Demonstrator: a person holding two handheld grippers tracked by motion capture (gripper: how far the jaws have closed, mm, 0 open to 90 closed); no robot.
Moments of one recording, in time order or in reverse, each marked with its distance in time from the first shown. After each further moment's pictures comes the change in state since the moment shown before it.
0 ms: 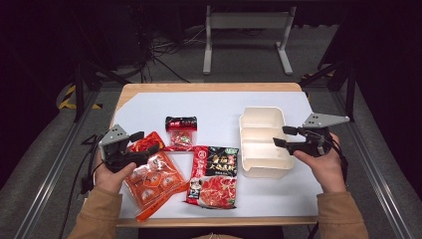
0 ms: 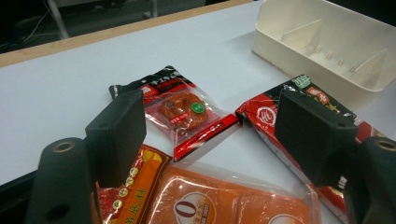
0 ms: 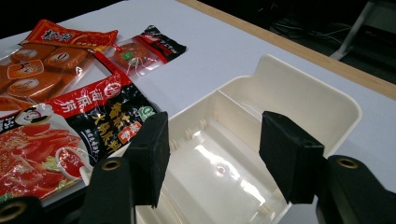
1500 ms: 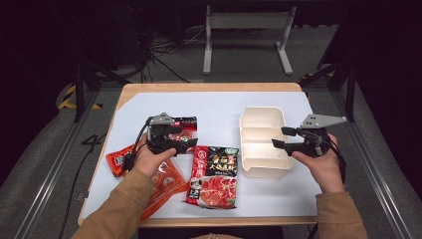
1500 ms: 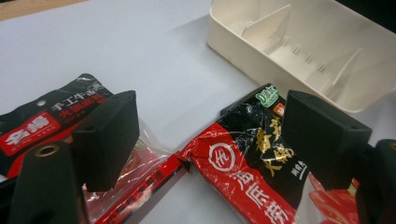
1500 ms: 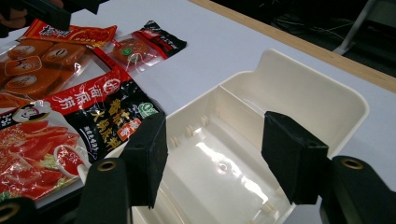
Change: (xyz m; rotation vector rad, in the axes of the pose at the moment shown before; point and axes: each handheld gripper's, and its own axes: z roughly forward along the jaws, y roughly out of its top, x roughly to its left) left arm -0.027 0.032 0.105 0.141 -0.171 -0.016; right arm 0.001 -0.002 0.005 0.014 0.001 0.004
